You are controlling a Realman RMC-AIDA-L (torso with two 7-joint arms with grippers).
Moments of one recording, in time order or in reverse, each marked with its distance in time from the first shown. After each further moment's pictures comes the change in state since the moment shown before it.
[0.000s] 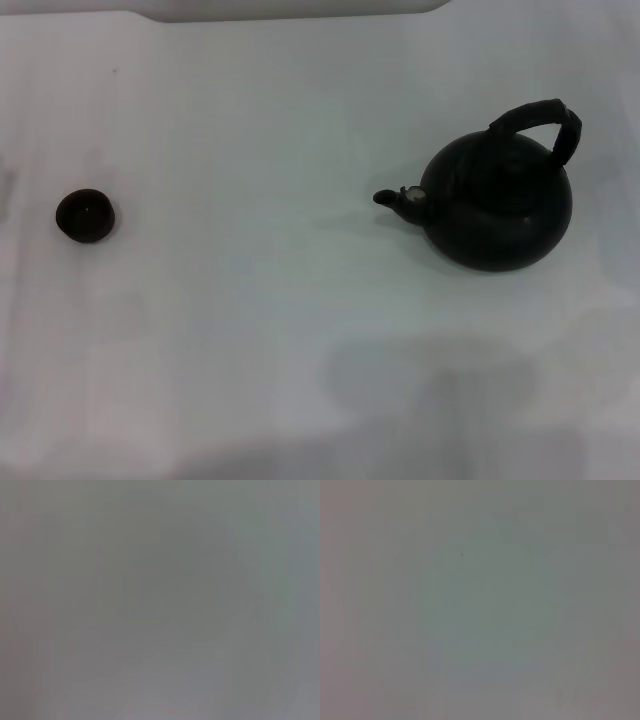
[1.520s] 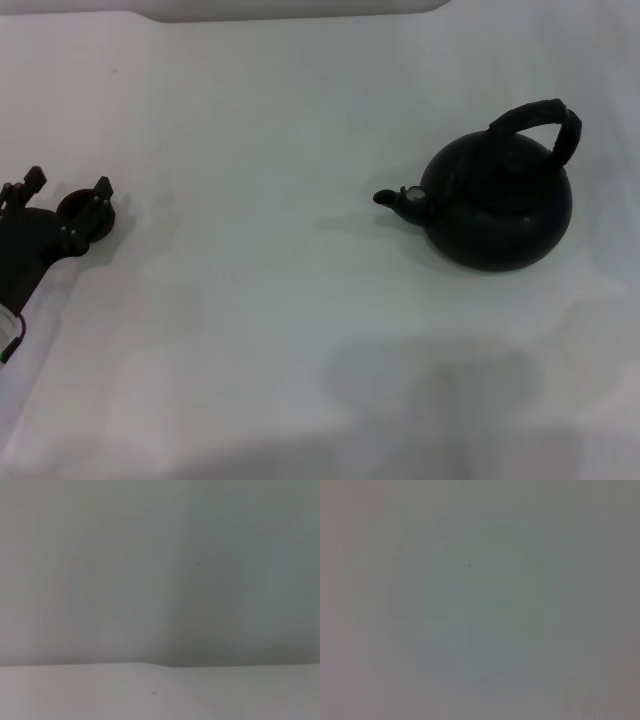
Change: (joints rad) left arm -0.007 0.003 0.003 0.009 0.481 0.168 0.003; right arm 0.024 0.001 0.005 0.000 0.004 -0.005 0.000
